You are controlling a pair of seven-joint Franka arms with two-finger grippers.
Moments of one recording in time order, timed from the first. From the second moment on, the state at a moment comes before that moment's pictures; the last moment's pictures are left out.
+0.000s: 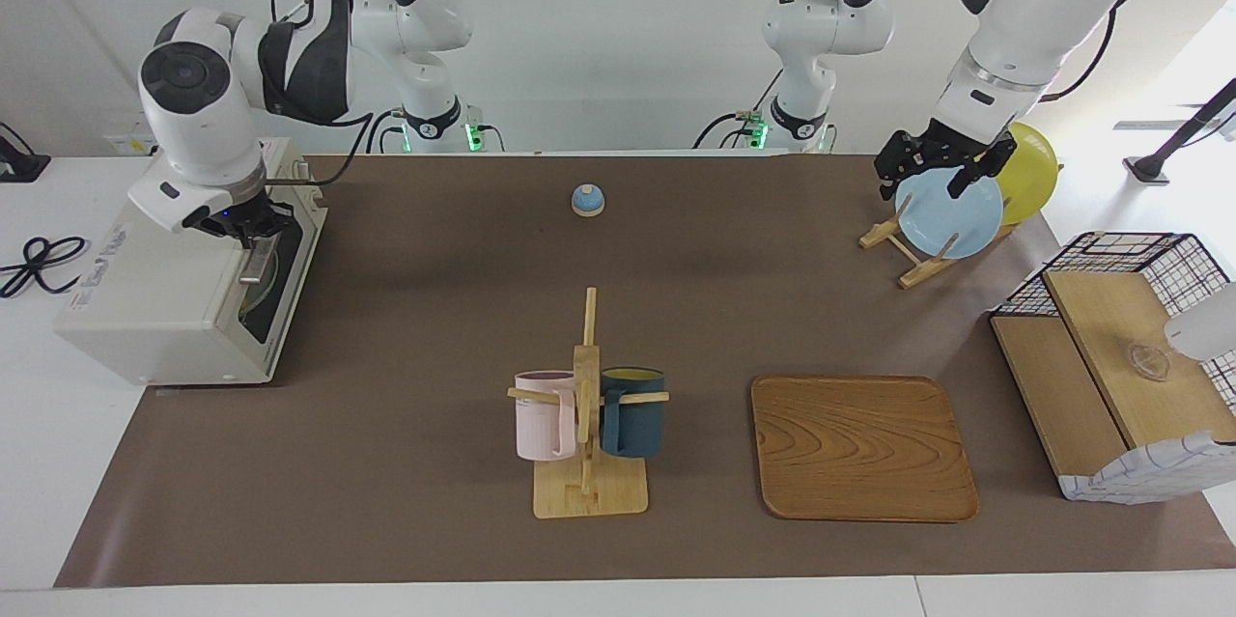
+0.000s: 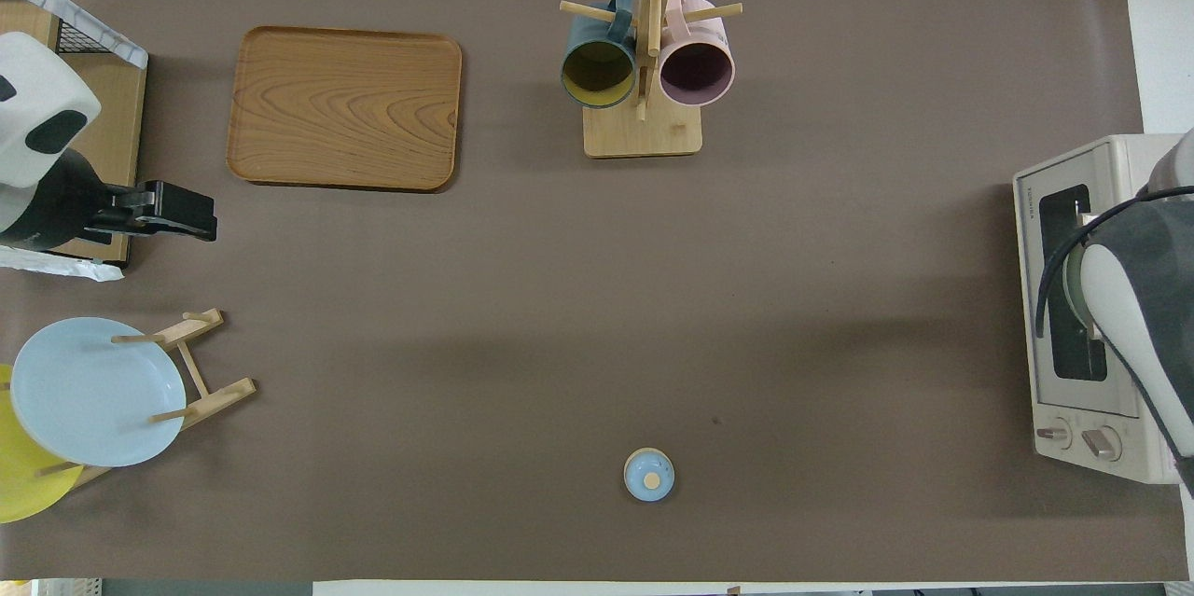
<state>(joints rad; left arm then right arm) -0.13 -0.05 -0.03 -1.69 -0.02 1.62 -0.10 -0.02 0.01 -0.08 -1.84 -0.33 1.73 -0.17</state>
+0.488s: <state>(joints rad) -0.13 -0.05 -0.03 -1.69 -0.02 1.62 -0.10 -0.01 -0.04 -0.07 -1.66 -0.09 1.50 -0.17</state>
